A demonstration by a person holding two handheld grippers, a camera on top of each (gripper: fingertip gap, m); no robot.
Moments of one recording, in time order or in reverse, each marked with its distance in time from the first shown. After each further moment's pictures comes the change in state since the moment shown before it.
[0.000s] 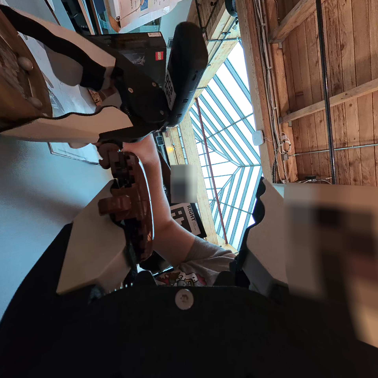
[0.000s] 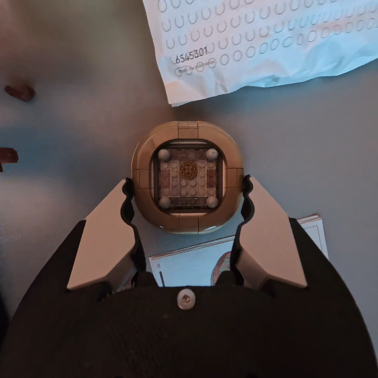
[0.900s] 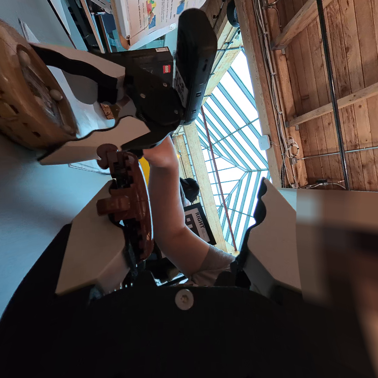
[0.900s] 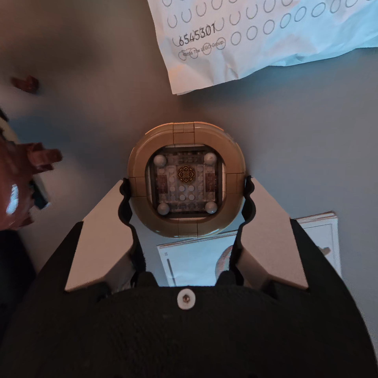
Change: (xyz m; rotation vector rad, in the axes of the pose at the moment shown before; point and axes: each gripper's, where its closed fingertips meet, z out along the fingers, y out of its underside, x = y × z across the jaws) left arm -0.013 -0.010 0.003 0.040 -0.024 0.041; right arm -0.007 0.008 -0.001 -0.136 -0.086 0.040
